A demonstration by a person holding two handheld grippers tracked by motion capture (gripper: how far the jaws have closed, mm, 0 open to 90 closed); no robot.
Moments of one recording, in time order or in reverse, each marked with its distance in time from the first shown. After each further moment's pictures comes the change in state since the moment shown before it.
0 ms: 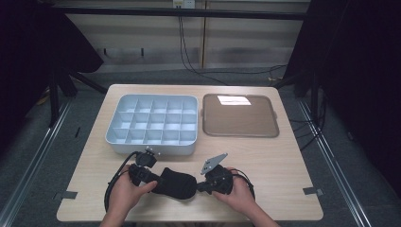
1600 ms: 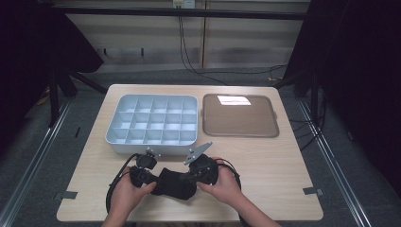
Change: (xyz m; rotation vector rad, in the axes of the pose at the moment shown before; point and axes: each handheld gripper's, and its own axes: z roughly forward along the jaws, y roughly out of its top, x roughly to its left) left arm -0.002 -0.002 0.003 0.028 -0.012 -0.045; right arm 0.014 0.059 0.000 -0.034 0.009 -0.060
